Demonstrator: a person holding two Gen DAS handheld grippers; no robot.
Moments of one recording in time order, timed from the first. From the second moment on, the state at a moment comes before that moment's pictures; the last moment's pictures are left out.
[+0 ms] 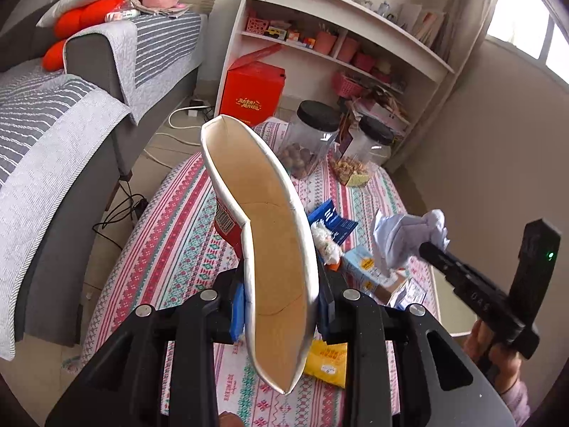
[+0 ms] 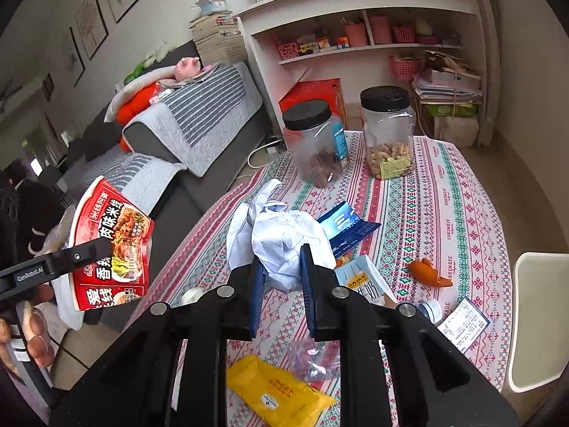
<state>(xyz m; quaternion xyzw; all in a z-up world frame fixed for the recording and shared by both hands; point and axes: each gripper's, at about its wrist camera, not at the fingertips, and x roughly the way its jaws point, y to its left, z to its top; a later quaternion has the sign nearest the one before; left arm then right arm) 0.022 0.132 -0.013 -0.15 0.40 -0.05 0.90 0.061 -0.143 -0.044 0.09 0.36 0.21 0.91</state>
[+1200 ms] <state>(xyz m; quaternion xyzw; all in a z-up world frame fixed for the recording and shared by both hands) 0.055 -0.073 -0.049 -0.09 0.44 -0.21 0.87 0.020 -0.450 -0.067 0.28 0.37 -0.16 0.87</state>
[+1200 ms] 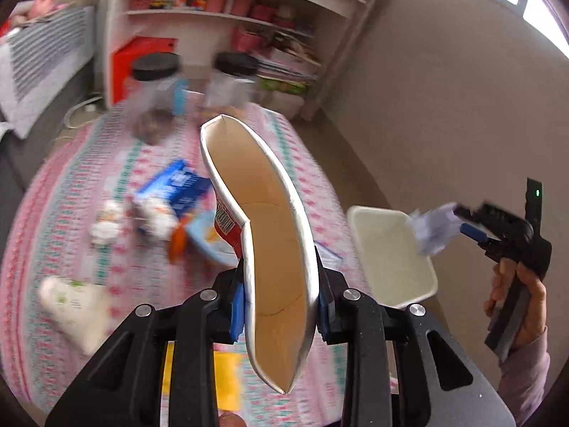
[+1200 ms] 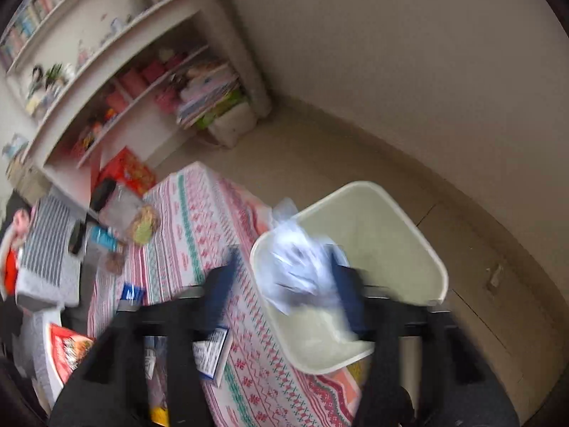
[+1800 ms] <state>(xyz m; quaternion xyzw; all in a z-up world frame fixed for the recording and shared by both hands) 0.083 -0.298 -0.068 -0.03 0.49 -0.30 0.82 -0.028 -0.527 -0.030 0.38 0.25 -0.20 0.87</state>
